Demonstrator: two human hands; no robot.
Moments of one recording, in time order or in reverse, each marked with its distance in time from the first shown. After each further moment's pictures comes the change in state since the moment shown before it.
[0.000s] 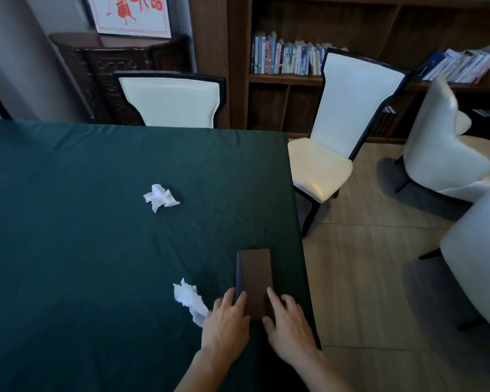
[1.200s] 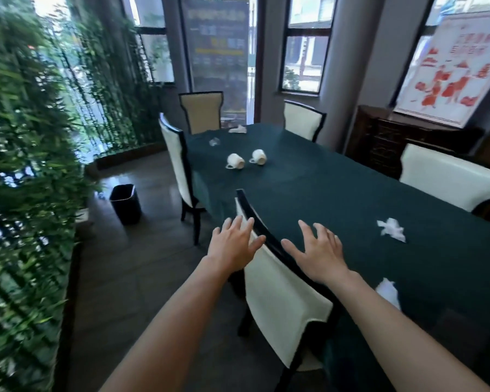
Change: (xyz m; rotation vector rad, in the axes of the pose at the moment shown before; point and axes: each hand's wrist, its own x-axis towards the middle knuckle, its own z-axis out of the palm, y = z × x) left_hand -0.436 -0.195 -0.121 0.022 0.613 -0.789; right_hand -0.260 -0.304 0.048 -0.346 0.032 -1.005
